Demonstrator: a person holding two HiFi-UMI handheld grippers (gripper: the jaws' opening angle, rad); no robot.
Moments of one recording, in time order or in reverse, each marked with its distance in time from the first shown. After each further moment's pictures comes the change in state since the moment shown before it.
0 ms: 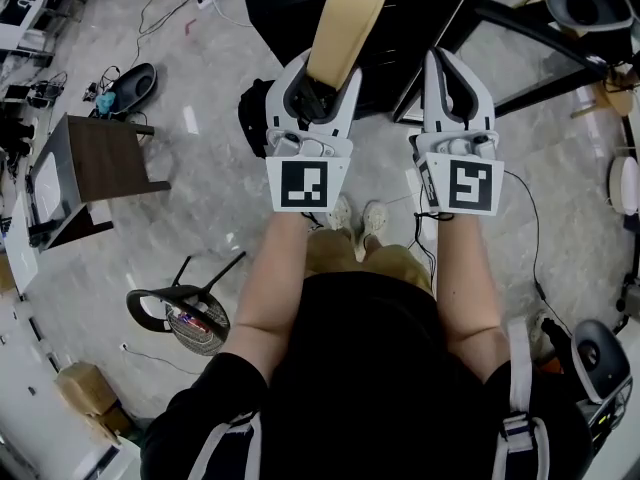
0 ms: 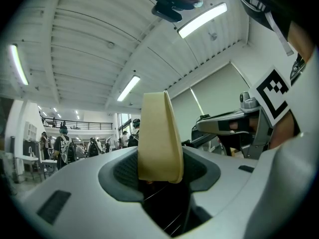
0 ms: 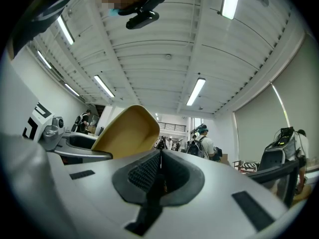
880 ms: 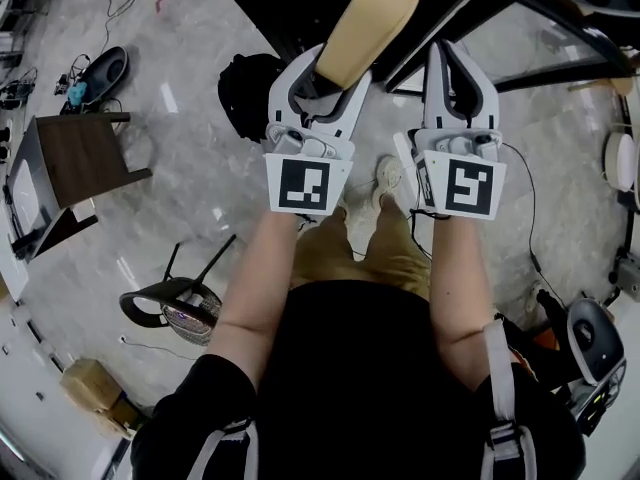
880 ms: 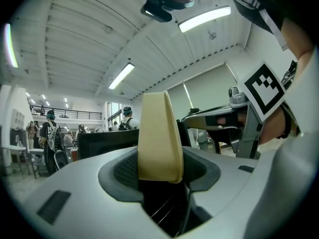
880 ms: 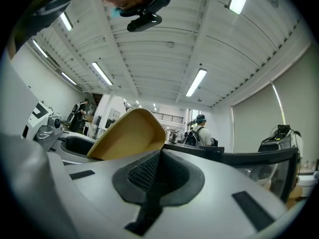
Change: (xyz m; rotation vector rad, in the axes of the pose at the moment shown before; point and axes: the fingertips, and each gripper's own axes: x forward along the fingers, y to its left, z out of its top) left arm 0.009 -0.013 -0.085 -0.041 0.096 -0.152; right arm 0.025 0.018 -0.065 -0.045 0.115 -0.047
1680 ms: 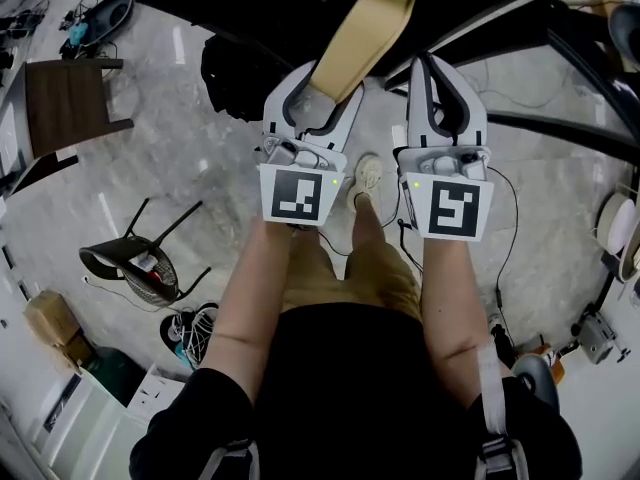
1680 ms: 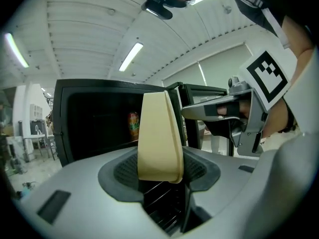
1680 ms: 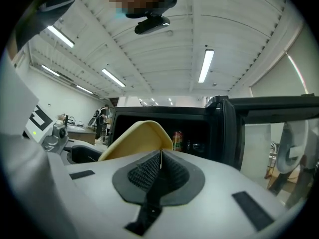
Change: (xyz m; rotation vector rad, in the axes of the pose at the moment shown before) left arm 0.089 -0.061 -0.122 -0.070 0.221 0.158; right arm 0.048 -0.047 -0.135 0.093 0.065 0.267
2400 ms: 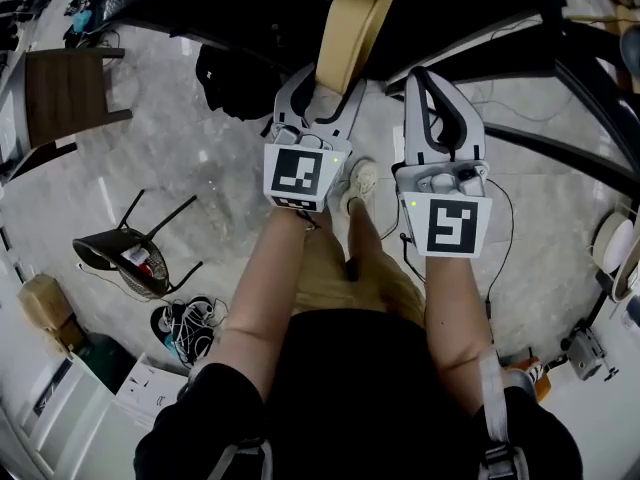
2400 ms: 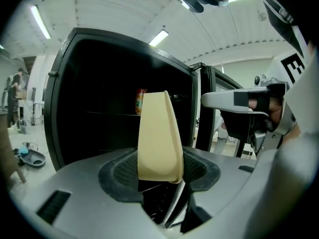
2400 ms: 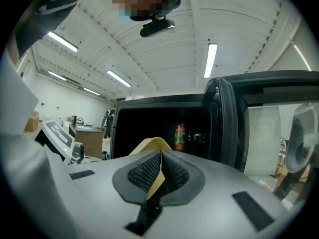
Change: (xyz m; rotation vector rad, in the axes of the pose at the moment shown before) left arm 0.053 -0.007 -0.066 -0.345 0.114 0.079; right arm 0.016 -0.015 -0.027 0.075 0.008 0.072
